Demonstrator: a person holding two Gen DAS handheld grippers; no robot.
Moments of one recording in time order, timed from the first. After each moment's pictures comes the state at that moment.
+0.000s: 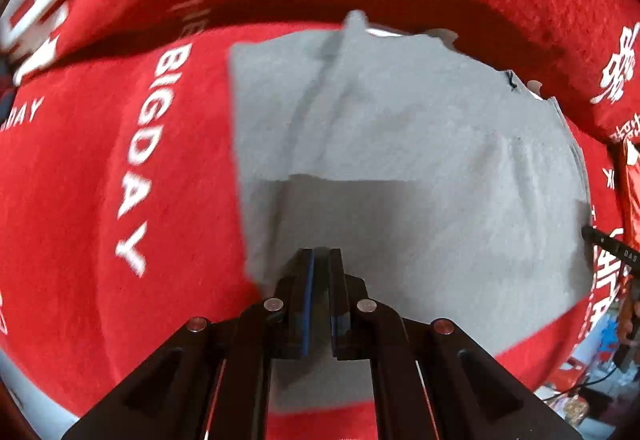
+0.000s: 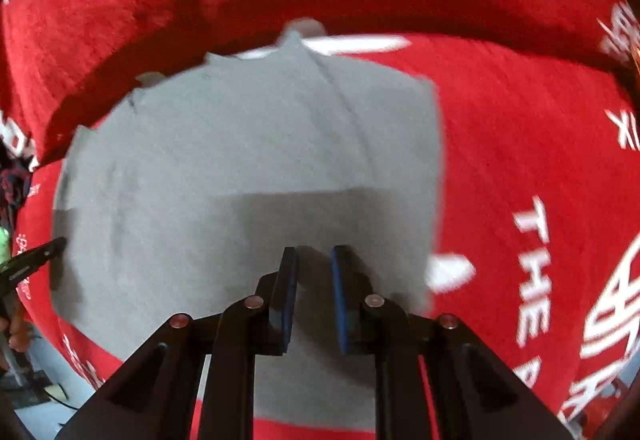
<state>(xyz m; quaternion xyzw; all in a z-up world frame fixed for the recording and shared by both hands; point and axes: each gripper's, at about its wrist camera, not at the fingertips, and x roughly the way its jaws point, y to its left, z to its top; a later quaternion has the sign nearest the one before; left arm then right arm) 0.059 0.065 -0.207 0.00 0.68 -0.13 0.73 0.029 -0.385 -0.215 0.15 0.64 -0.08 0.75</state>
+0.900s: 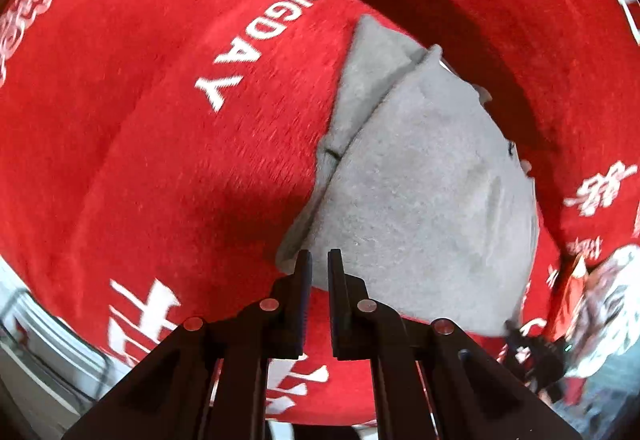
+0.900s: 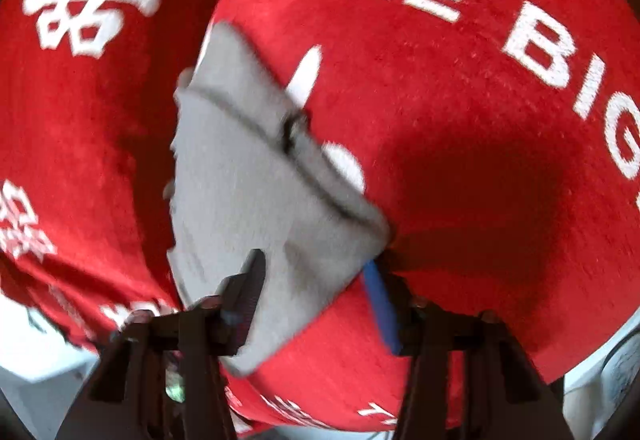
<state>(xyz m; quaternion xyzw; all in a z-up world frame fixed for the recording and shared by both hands) 0.004 0.129 -0.175 -0.22 0.68 -0.04 0.70 -0.090 -0.430 -0.245 0.59 0.50 -0.16 0.62</state>
